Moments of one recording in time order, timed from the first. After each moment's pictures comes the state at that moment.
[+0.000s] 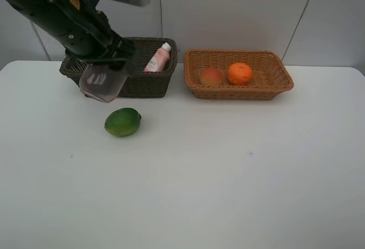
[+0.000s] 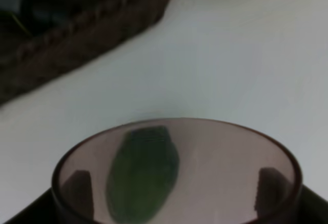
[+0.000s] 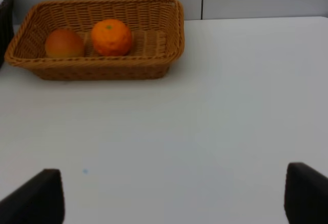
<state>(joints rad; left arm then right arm) -0.54 1.55 -1.12 0.13 0.52 -0.15 0.08 0.00 -0.52 -0.09 1.06 0.11</state>
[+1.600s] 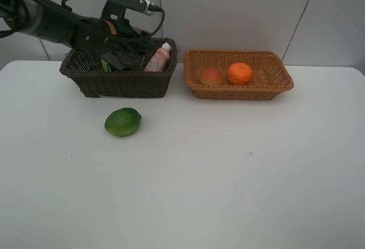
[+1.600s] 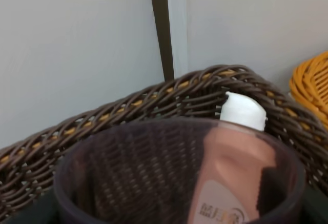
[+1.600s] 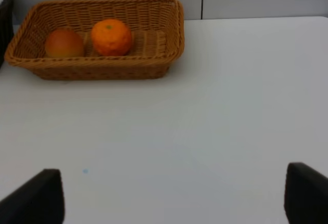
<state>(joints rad) -0.33 2.11 -1.30 0.28 -0.31 -0.15 0.08 0.00 -0.52 -0.09 1.06 0.11</state>
